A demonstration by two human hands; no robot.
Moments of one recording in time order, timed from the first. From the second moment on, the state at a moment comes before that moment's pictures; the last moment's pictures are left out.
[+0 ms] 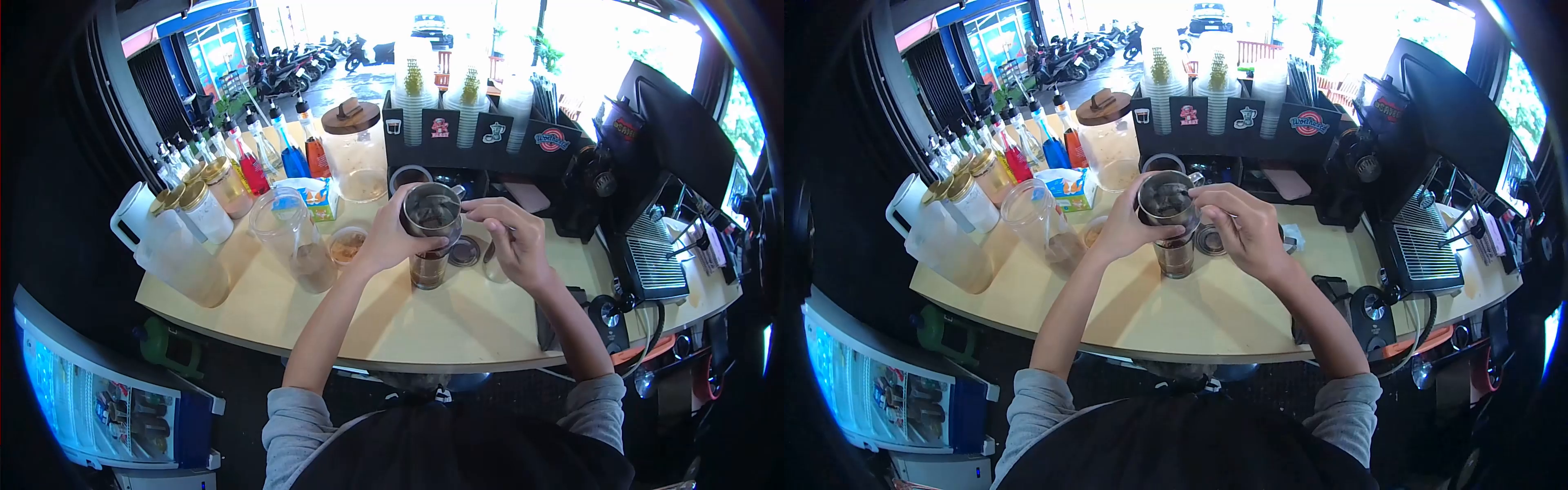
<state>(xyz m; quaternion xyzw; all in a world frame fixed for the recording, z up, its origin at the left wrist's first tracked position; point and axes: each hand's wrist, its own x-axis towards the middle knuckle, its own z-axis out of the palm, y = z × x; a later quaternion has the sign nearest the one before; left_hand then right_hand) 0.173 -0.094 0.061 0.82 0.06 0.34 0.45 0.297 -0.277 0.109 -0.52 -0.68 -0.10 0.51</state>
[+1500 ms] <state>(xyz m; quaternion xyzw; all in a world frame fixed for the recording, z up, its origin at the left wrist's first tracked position) 0.163 -0.094 0.077 0.84 -0.03 0.28 0.46 0.315 -0.278 0.100 -0.42 -0.59 0.22 0.66</state>
